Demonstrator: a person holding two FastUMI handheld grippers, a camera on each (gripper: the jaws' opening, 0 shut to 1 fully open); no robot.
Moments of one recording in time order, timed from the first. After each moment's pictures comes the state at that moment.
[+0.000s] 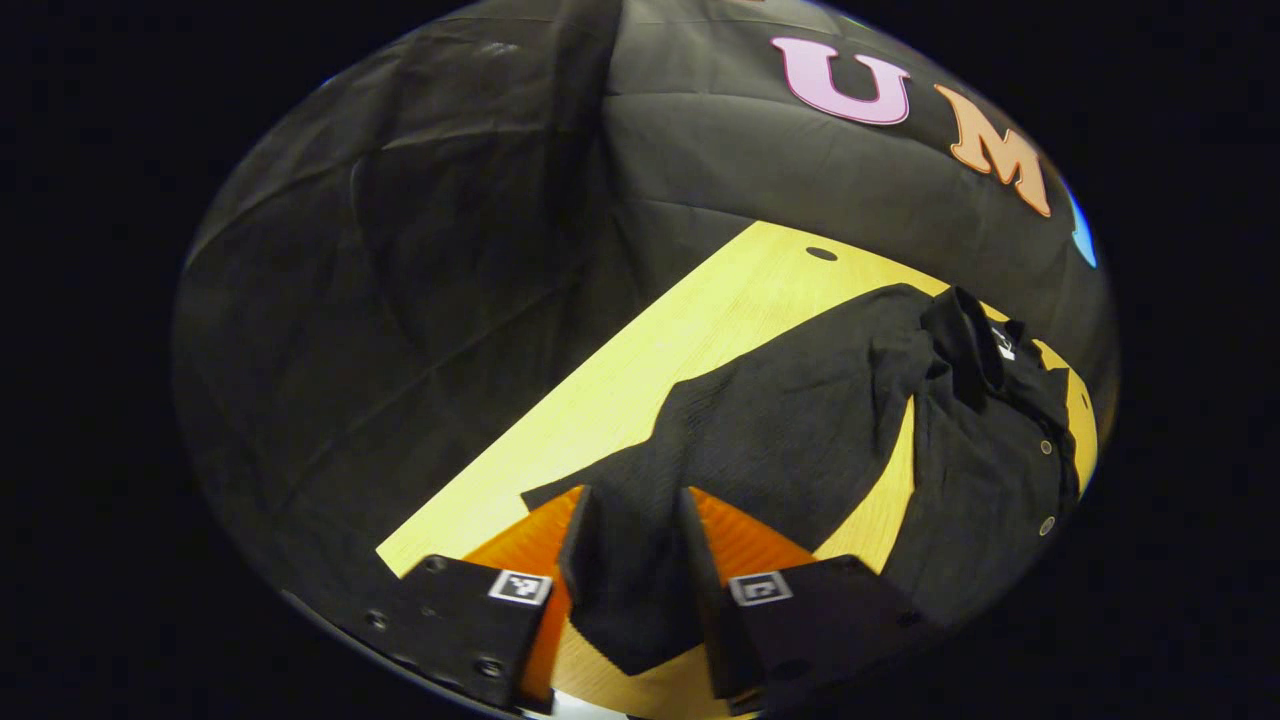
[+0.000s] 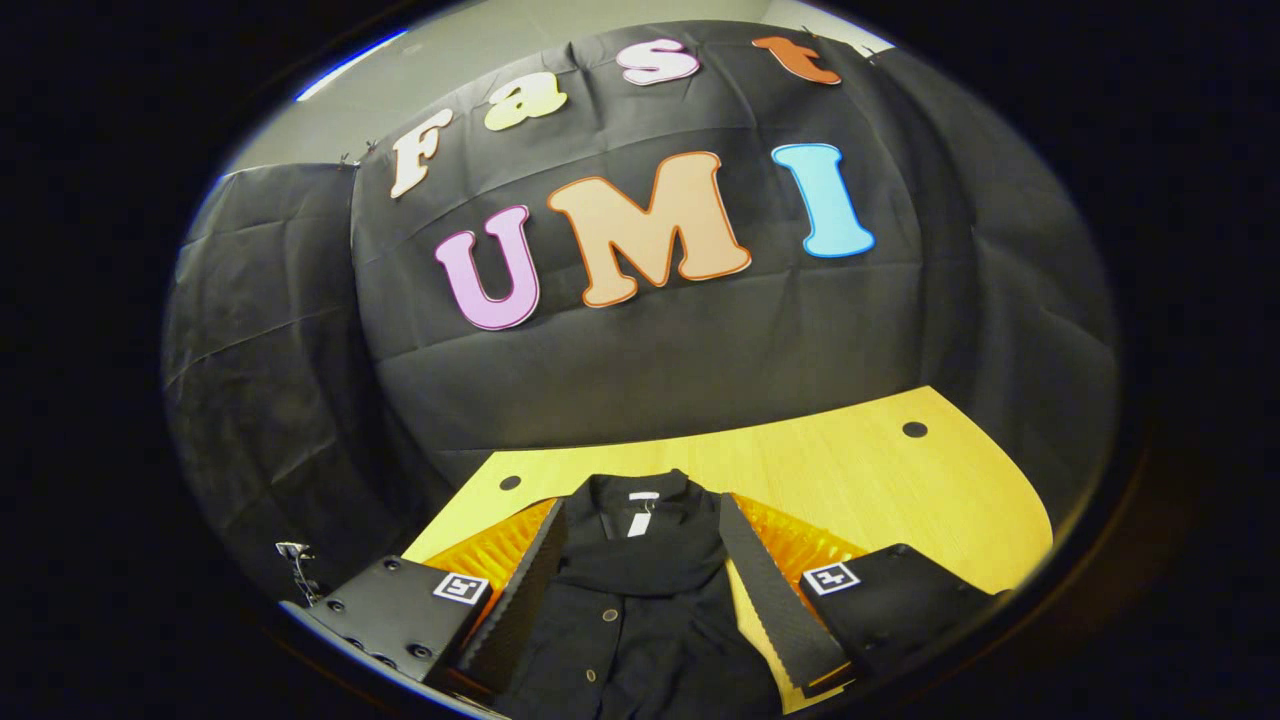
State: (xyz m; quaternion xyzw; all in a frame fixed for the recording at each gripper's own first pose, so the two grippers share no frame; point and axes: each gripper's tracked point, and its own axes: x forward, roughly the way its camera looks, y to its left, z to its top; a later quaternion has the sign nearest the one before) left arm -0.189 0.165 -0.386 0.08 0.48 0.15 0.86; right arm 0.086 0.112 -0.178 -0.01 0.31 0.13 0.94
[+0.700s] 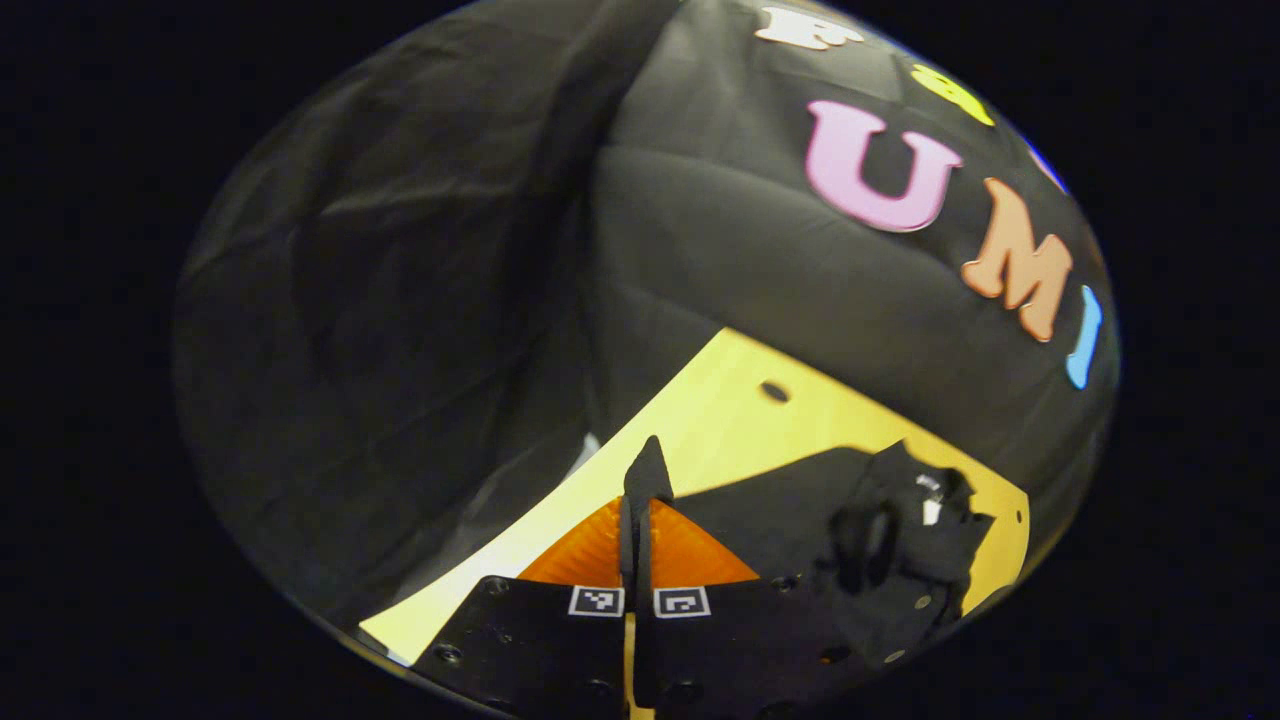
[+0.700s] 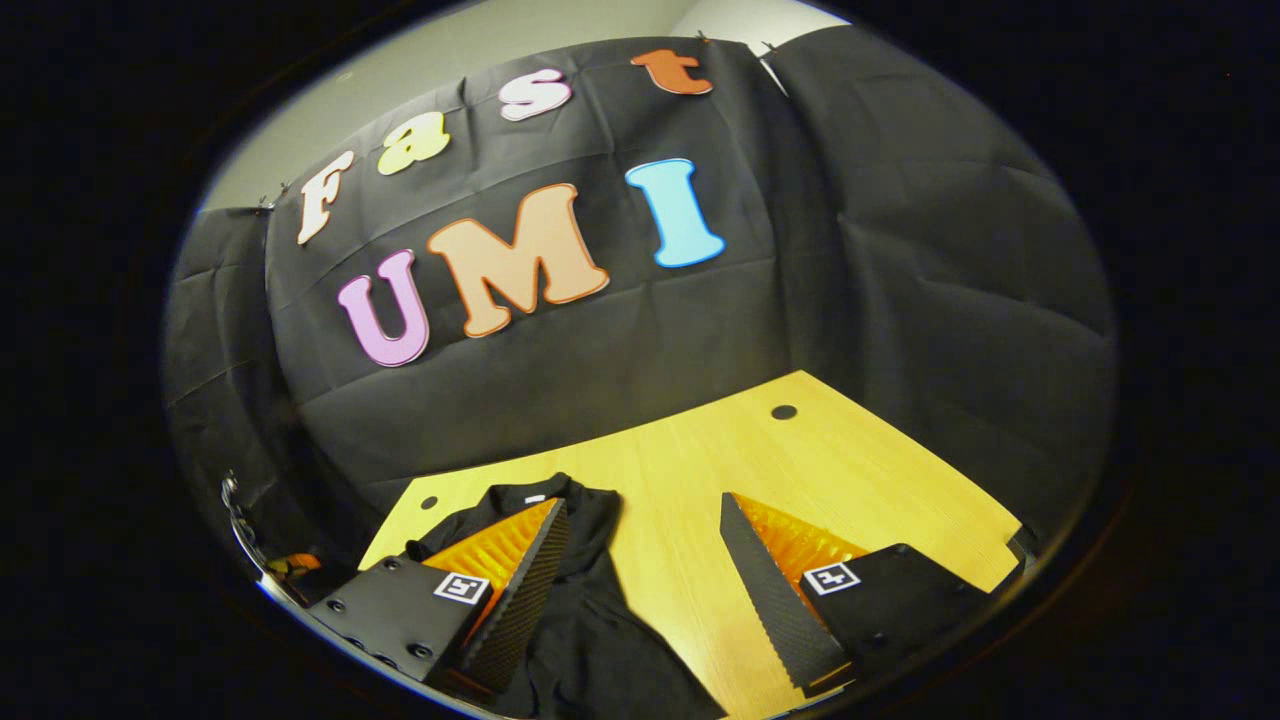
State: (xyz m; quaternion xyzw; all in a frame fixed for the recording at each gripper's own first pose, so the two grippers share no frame) left arm -0.001 0.085 -0.293 0.01 0.38 0.08 0.92; right arm 0.036 -0.032 -0.154 0.04 0.30 -0.02 0.95
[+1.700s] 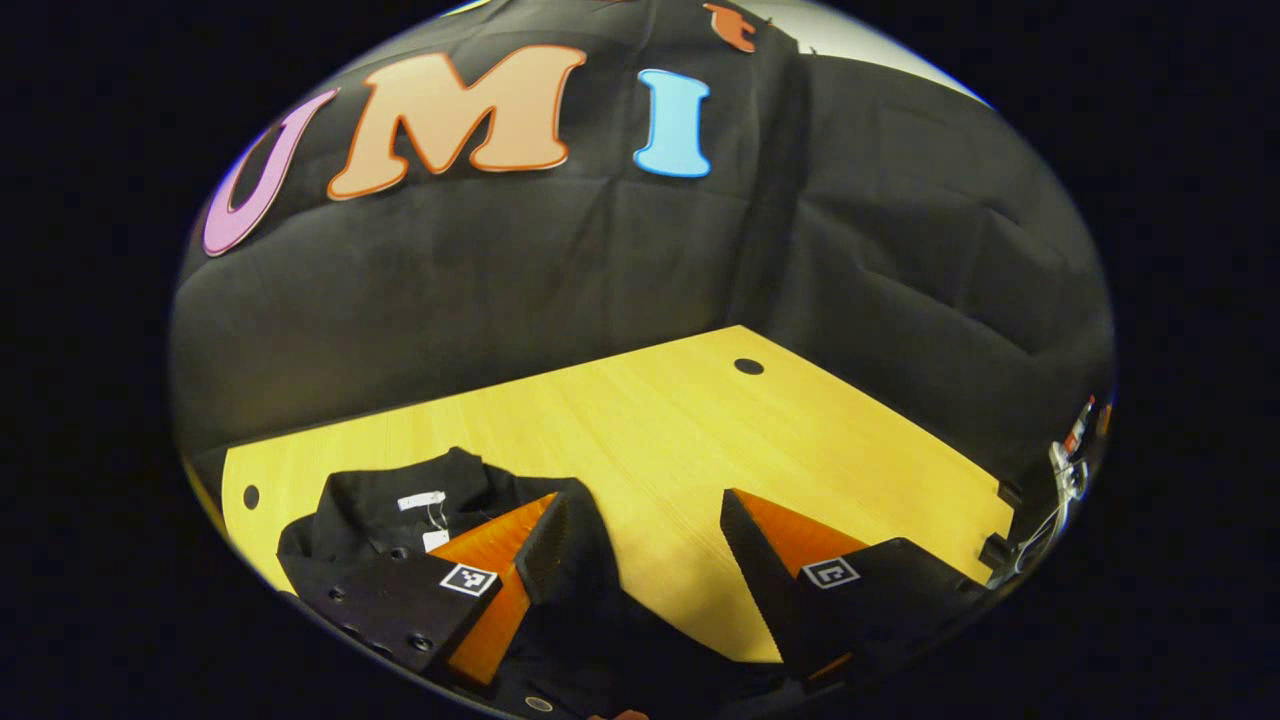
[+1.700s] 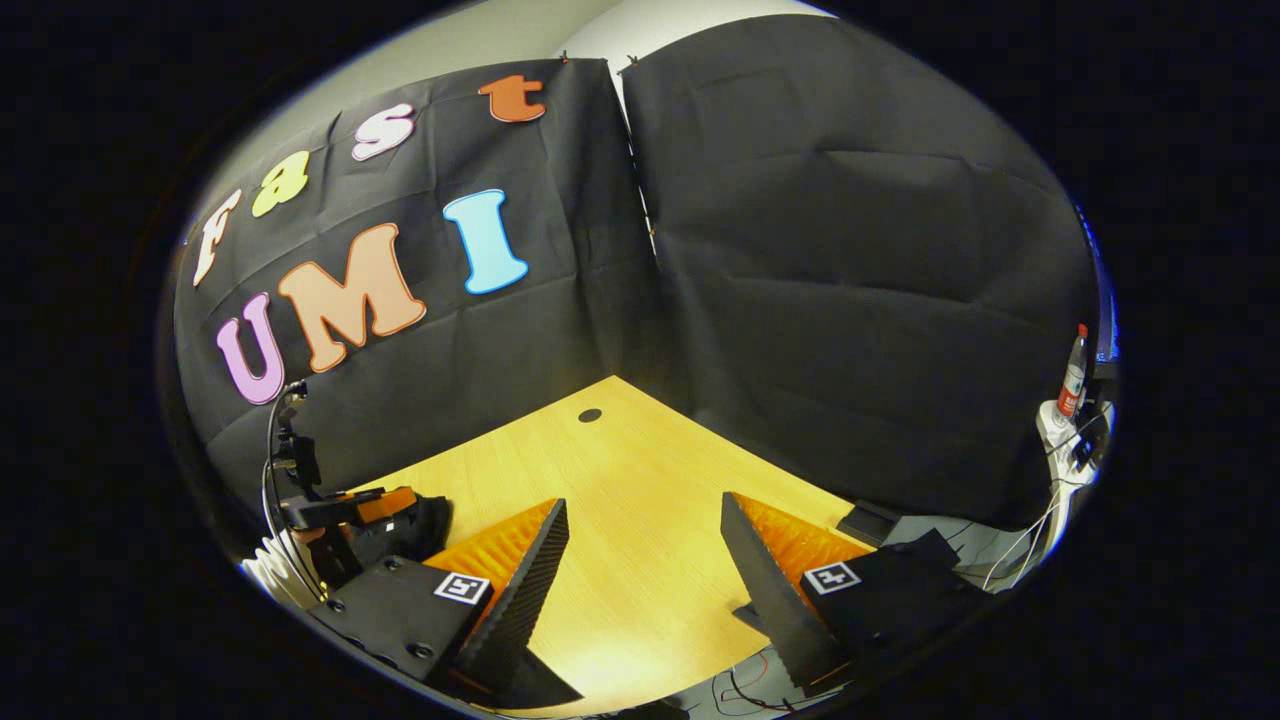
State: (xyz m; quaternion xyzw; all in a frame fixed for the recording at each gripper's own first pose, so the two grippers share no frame) left arm -0.050 -0.420 -0.438 0.11 0.41 -0.42 0.80; right arm -0.052 -0.203 -0.124 0.05 0.27 -0.21 0.94
